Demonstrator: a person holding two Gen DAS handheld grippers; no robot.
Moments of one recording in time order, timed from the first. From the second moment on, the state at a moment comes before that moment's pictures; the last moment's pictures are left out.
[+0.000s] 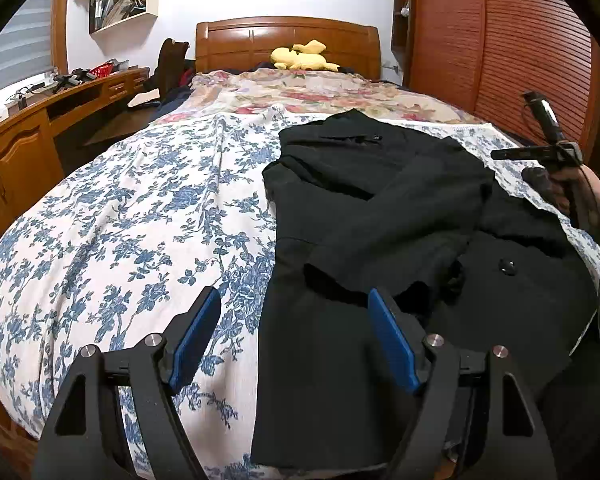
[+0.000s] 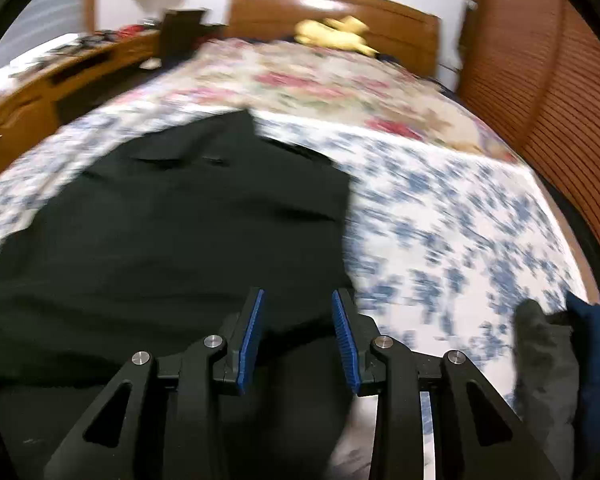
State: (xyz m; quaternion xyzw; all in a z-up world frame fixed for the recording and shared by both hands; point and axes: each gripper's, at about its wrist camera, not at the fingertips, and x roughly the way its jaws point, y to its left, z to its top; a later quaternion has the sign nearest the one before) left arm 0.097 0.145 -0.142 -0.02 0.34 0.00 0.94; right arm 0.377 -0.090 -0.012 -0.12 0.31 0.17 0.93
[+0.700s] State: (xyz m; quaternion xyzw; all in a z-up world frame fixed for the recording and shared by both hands) left arm 0.067 0.168 -0.126 -0.03 0.31 0.00 0.95; right arm 0.256 0.089 -0.089 -0.14 0.37 0.40 0.83
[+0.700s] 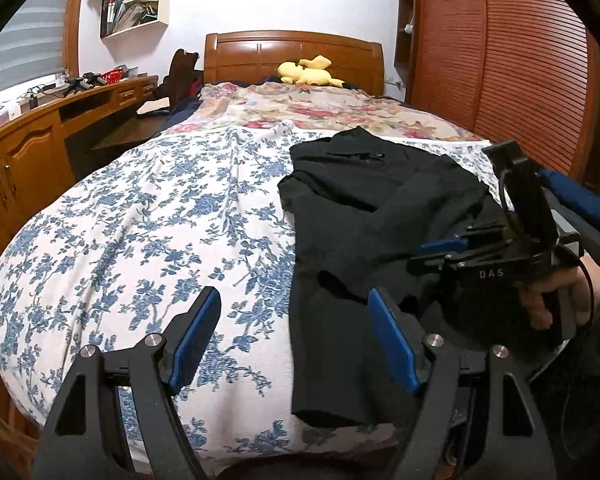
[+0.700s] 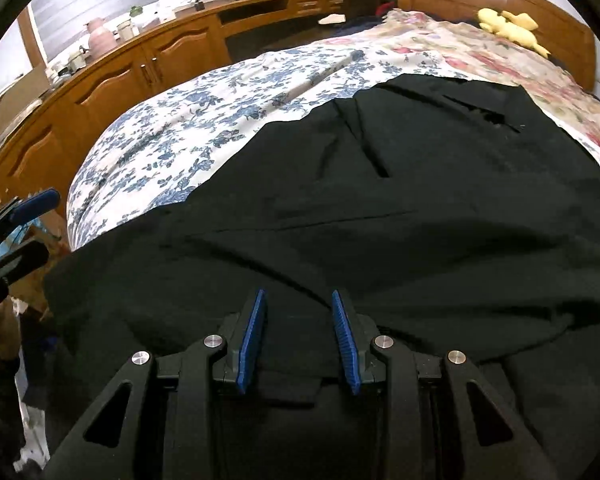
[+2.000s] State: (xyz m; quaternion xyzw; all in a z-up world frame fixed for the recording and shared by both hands) left arm 0.066 0.136 -0.157 -0.02 0.37 -0.01 0.93; right arm 0.172 -0.190 -0.086 -0.05 0.35 0.19 0.91
